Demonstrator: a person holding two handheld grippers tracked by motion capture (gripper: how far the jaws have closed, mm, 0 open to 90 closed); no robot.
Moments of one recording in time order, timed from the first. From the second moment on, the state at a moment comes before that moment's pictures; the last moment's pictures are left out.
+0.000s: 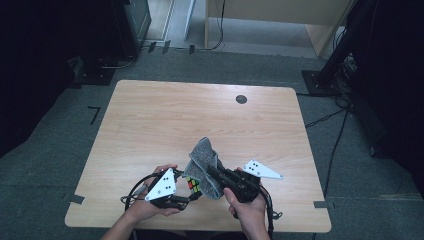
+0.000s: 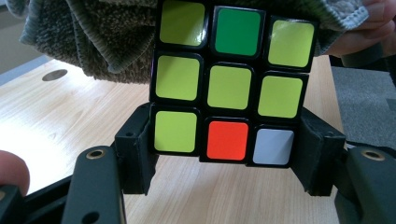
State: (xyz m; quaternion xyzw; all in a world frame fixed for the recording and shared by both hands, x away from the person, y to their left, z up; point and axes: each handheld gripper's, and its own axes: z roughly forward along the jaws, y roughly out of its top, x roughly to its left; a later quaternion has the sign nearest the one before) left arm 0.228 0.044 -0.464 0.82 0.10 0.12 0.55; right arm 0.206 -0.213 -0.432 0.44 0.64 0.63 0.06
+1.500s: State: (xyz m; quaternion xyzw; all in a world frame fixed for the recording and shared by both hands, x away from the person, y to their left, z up) left arm 0.243 0.072 -0.453 0.75 0.16 0.06 0.64; right arm 0.210 -0.218 -0.451 0.45 0.59 0.67 0.00
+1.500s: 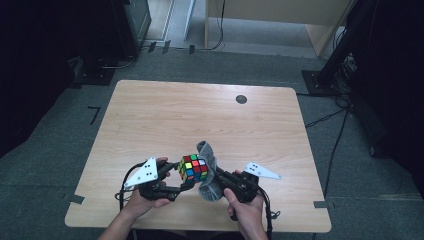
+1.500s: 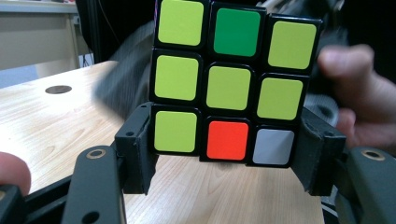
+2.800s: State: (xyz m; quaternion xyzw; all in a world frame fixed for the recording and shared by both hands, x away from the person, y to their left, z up) left arm 0.247 0.073 -0.452 0.70 0.22 0.05 0.68; right arm 0.200 -0.182 -0.472 0.43 0.60 0.67 -0.01
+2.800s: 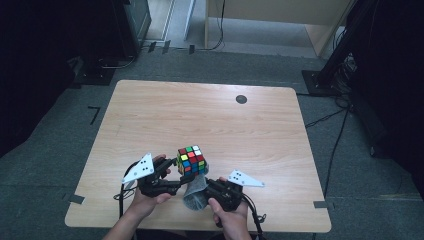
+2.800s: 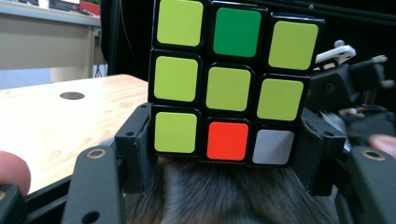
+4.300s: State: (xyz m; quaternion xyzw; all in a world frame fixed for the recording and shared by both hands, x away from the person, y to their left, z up) left arm 0.257 0.074 -0.469 0.74 0.24 0.09 0.61; right arm 0.228 -0.245 -0.477 0.51 0.66 0.48 0.27
